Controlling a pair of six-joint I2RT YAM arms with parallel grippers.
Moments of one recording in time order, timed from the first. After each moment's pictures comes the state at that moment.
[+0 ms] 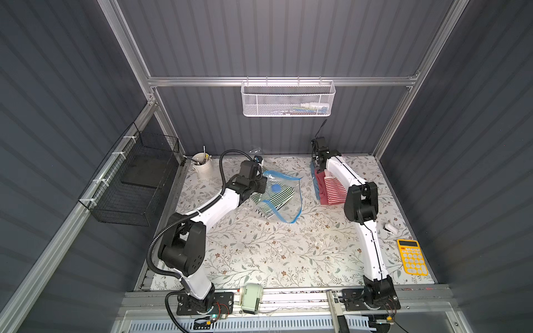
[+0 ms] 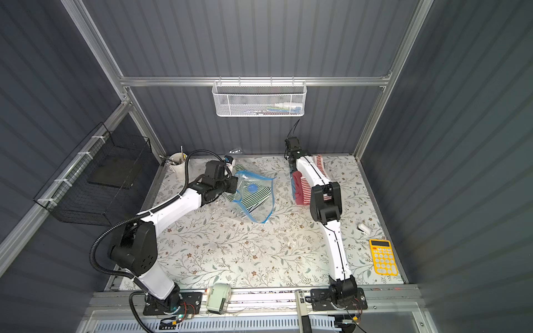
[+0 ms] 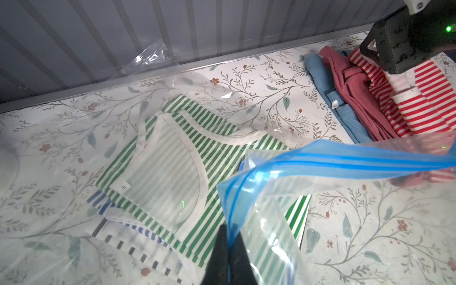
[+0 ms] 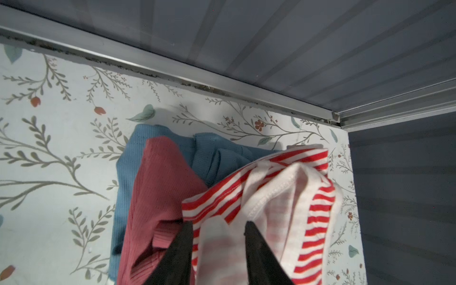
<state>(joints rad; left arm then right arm) -0.47 1.70 1.27 -0.22 -0.04 -0.09 0.27 2.51 2.32 -0.73 0.48 -0.10</state>
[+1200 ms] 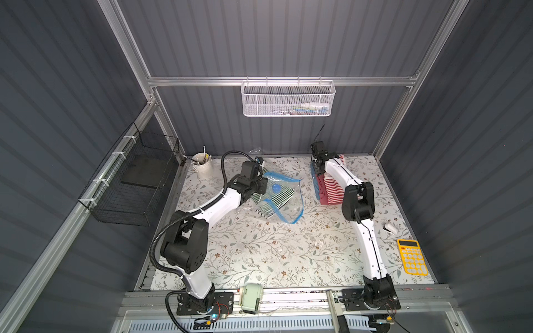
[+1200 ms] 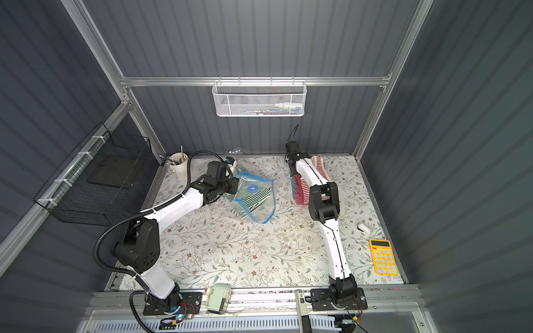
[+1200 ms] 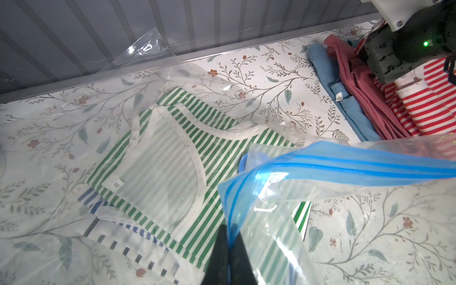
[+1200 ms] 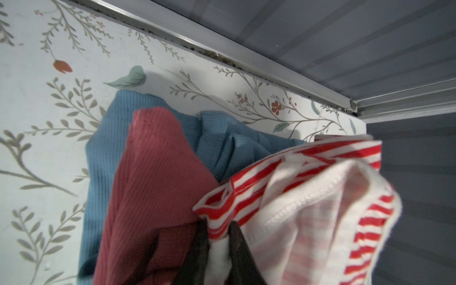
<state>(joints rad) -0.47 1.73 1.27 -0.23 -0.03 -0.09 0.26 2.58 2.35 -0.75 0.50 -0.14</state>
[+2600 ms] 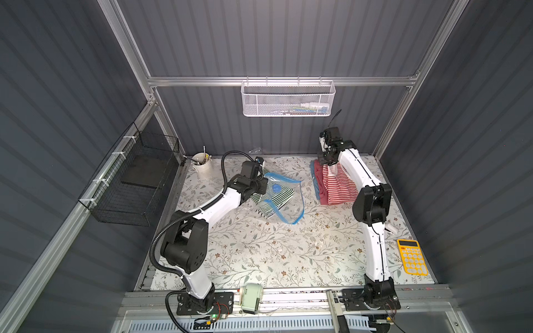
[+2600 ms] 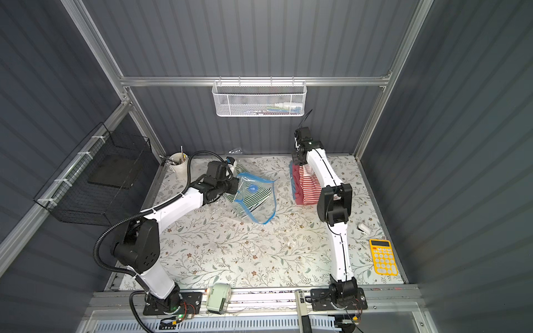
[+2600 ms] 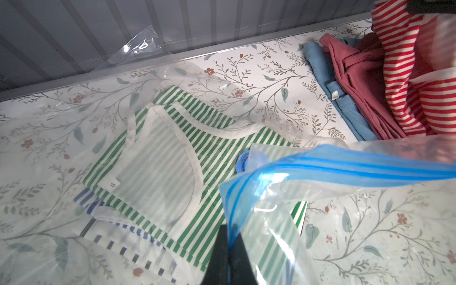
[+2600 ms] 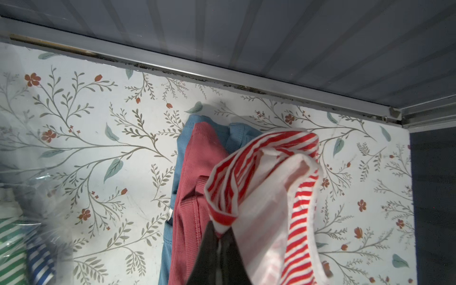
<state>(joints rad) -0.47 1.73 1.28 -0.24 -0.01 -0.09 0.20 2.39 2.39 -0.91 0.14 -0.05</state>
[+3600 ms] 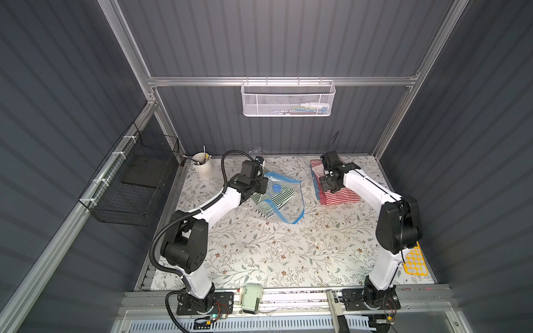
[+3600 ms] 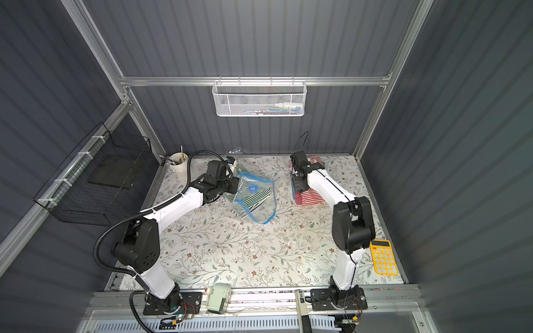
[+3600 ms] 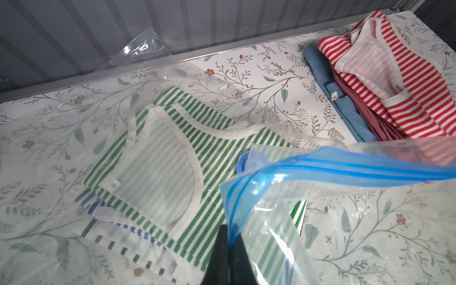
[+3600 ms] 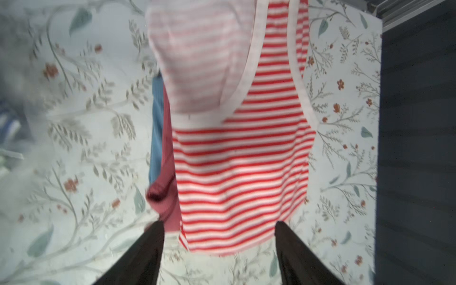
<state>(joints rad) -0.47 1.73 1.29 -0.25 -0.01 -0.09 0.34 1.82 1.45 -0.77 0.39 0.09</state>
